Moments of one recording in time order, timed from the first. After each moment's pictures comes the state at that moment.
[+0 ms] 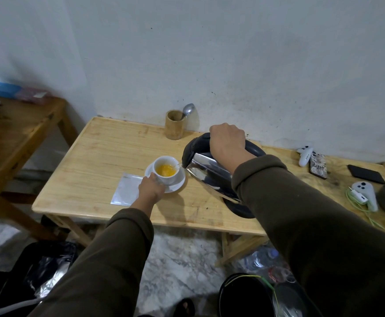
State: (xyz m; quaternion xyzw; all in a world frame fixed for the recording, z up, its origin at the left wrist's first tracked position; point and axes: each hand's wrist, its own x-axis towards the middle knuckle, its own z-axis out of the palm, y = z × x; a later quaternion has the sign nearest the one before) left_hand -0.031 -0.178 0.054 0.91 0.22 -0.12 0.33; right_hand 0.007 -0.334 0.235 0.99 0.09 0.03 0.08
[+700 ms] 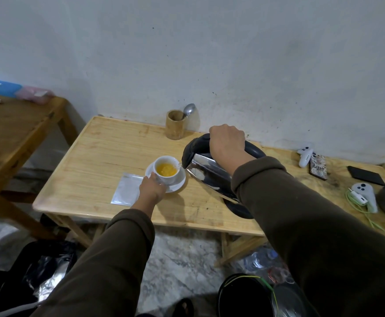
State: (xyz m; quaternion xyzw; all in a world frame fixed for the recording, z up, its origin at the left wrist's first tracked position) left_hand -0.034 -0.180 0.053 0.89 0.24 -0.11 0.37; right_hand 0.005 -0.331 0.233 0.99 0.10 0.03 0.08
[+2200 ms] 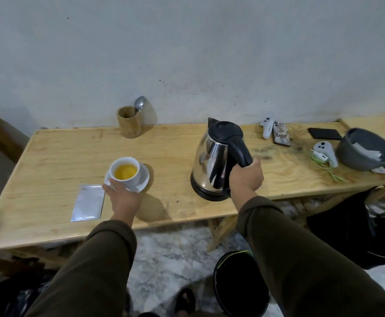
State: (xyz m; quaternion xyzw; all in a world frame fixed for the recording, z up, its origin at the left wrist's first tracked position) left_hand -0.036 -0.227 0.029 0.85 0.30 -0.04 0.43; right_hand -0.044 -0.477 0.138 0.76 -0.40 0.19 -0.46
